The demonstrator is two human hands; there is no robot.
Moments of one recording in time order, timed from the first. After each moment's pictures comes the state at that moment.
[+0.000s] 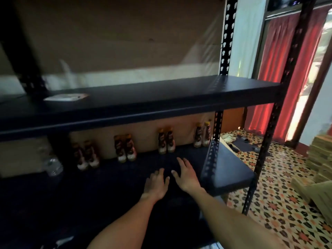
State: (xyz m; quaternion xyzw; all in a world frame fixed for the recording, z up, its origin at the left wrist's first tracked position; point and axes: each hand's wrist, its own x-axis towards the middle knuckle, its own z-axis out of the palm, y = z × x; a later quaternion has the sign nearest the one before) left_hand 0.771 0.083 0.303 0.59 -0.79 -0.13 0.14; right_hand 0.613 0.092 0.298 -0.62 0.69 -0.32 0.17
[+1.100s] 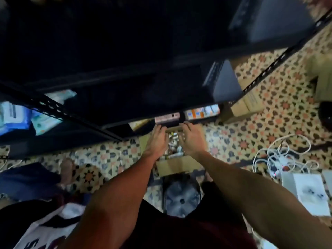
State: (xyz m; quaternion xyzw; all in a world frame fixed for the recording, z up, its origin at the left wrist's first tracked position) left_hand 0.840 0.300 0.027 0.61 -0.73 -0.30 0.04; right_hand 0.671 0.332 0.031 -0.65 0.71 -0.15 0.25
